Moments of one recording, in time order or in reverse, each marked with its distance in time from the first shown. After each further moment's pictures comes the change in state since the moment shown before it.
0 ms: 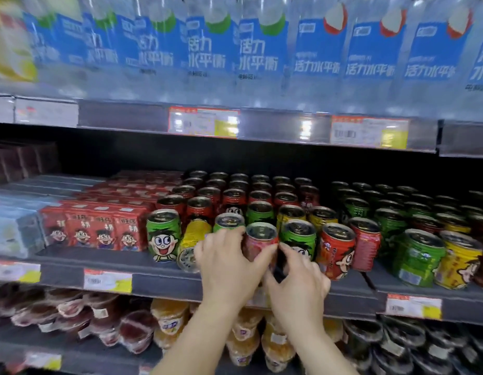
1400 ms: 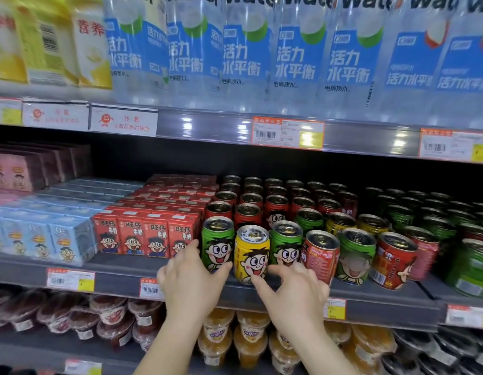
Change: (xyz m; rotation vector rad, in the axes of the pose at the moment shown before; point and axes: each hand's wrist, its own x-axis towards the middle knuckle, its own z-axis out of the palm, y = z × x) left_hand 0.034 -0.149 -0.061 0.087 -0.095 -0.234; right_hand -0.024 -0.094 0.055 -0.245 -0.182 0.017
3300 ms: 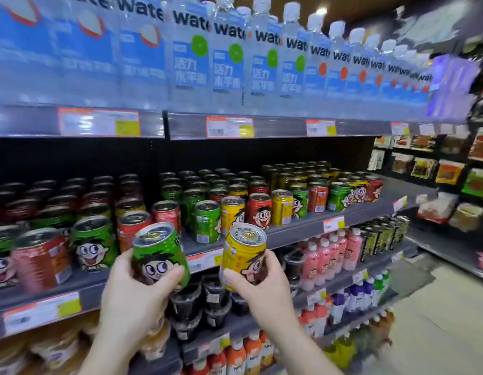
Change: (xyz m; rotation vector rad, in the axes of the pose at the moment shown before) left_hand -0.210 0.268 0.072 -0.803 -0.420 0.038; right_hand -0.073 0.318 -0.194 0.897 0.188 0.276
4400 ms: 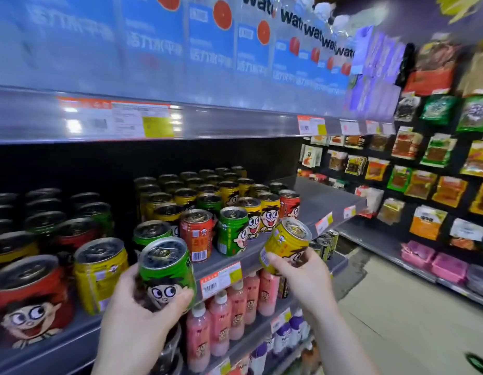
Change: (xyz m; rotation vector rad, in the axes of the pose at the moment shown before) left_hand 0.027 0.049 0.392 -0.147 -0.254 -0.014; right_hand 0.248 0.088 -0.357 -0.283 0.436 0.077
